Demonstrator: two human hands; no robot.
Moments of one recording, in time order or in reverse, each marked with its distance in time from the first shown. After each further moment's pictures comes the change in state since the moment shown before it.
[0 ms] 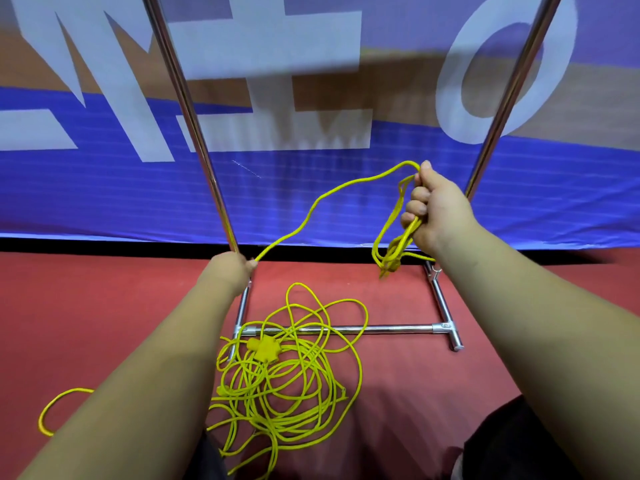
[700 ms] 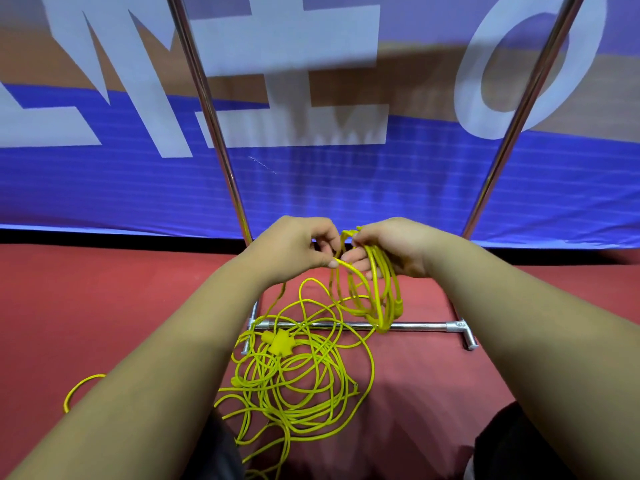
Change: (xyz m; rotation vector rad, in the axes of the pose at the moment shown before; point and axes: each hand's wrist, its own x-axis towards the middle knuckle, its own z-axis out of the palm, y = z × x) left_hand -0.088 0.081 -0.055 -0.281 -0.042 0.751; right_hand -0.021 0.061 0.021 -0.837 -0.411 0.393
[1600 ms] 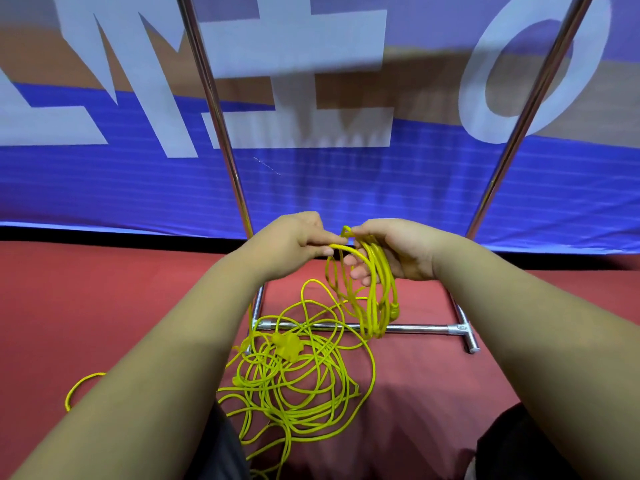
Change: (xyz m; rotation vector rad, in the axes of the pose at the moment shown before) left_hand 0.006 -0.021 -0.009 0.160 -0.031 0.143; right_hand -0.010 -0.005 0.001 0.047 -0.189 0.011
